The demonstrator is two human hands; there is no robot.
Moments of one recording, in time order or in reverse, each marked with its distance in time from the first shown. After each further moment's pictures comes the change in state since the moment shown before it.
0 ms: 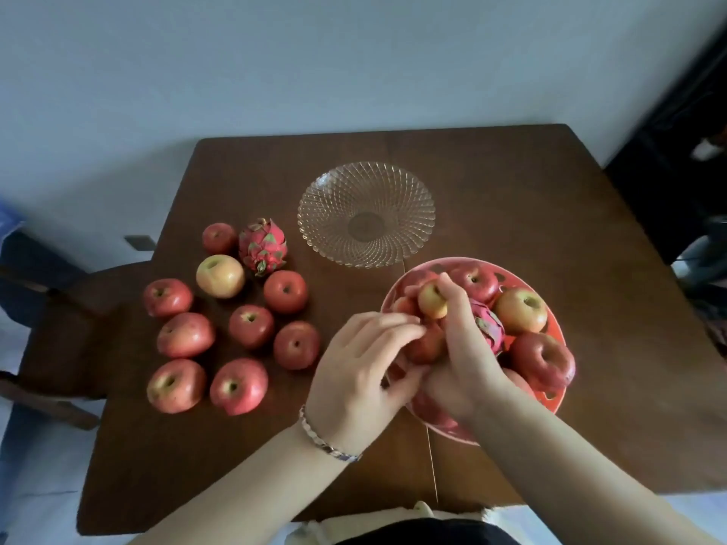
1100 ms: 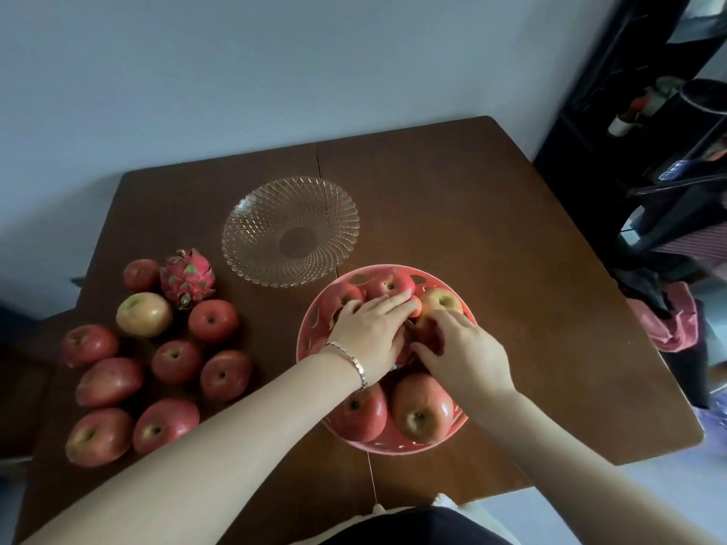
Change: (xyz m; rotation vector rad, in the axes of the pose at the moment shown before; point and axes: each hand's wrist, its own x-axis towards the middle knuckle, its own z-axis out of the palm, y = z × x) left_hand 0.070 0.006 0.121 0.275 -0.829 -0.186; right_hand 0.003 -0.075 -0.131 -1.931 0.542 -0.681
